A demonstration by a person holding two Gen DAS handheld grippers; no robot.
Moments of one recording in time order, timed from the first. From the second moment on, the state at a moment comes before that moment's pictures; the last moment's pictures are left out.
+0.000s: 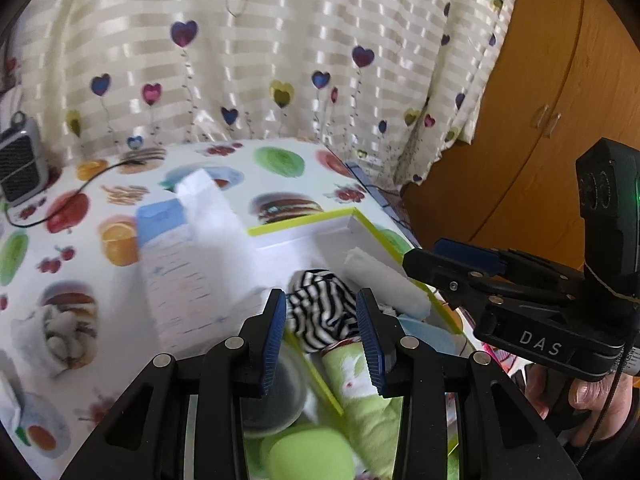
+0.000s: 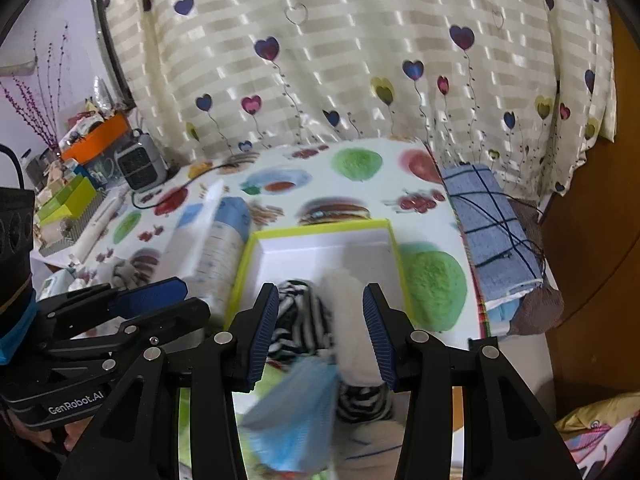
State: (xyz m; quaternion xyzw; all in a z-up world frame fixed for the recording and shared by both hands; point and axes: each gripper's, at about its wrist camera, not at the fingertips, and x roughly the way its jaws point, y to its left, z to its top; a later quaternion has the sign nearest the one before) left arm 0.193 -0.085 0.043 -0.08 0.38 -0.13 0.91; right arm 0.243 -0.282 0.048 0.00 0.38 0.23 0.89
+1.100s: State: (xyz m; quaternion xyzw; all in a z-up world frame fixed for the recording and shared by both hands) left arm 0.104 0.058 0.055 -0.13 0.34 0.01 0.93; right arm 0.176 -0.135 0.073 -0.06 0.35 0.36 0.87
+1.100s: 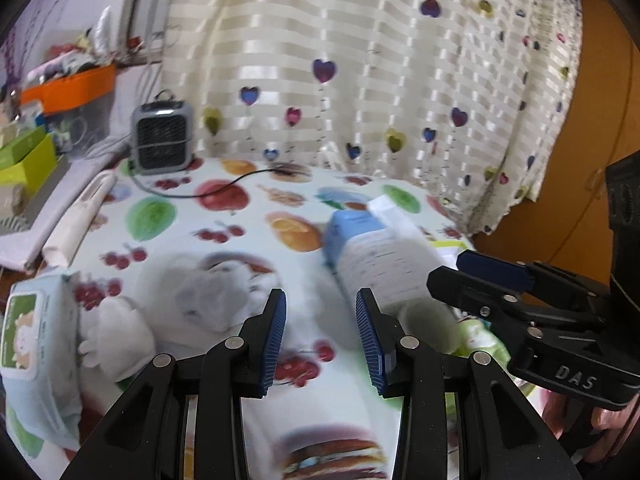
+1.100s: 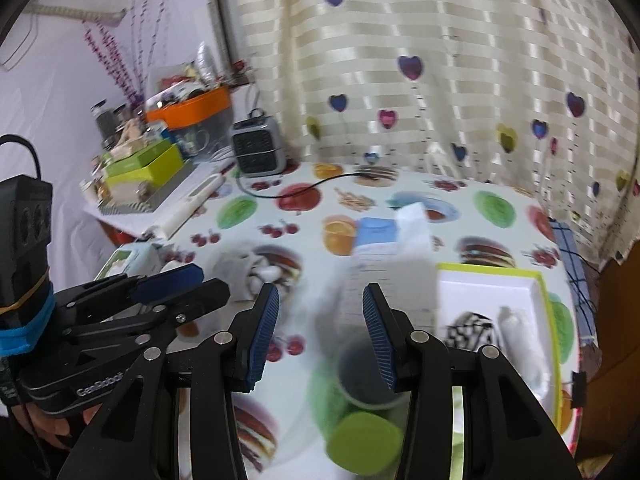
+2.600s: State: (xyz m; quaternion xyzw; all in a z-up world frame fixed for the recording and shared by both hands) left arm 0.091 0.176 -0.016 -0.14 0.36 0.18 0.90; right arm 0.185 -0.045 0.031 -0.10 0.38 0.41 0.82
